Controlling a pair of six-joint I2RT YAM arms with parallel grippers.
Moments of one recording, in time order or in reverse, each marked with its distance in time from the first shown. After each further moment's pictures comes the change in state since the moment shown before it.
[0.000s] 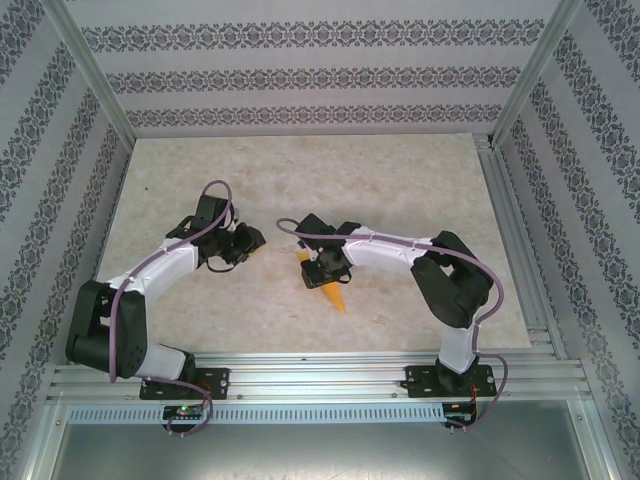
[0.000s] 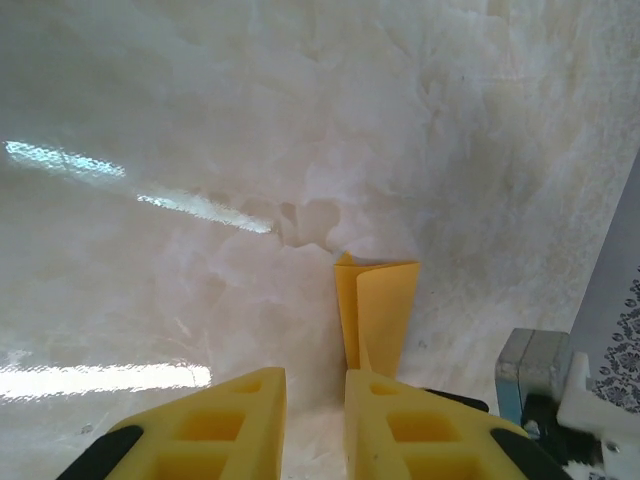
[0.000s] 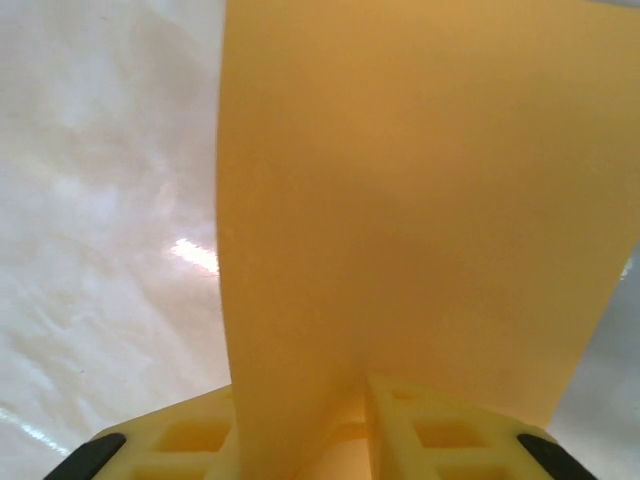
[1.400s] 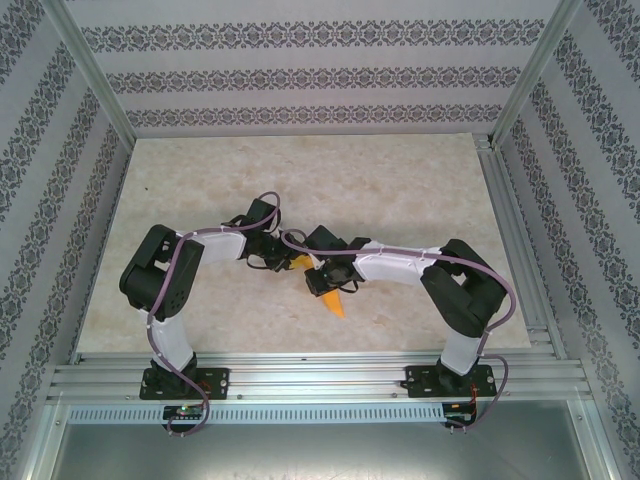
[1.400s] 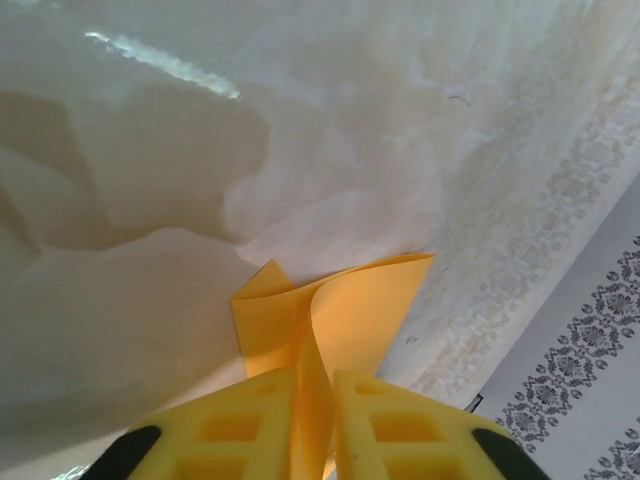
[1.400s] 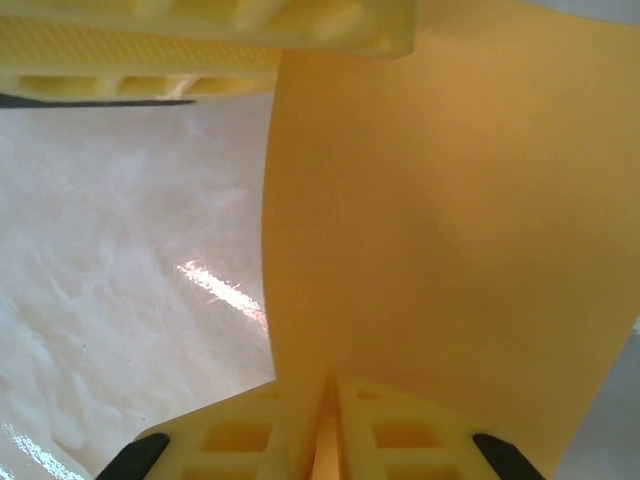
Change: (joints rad) left arm -0.196 0.417 0.133 0.214 0.158 -0.229; right arm 0.015 -0.087 -0.193 0.220 0.002 -0.029
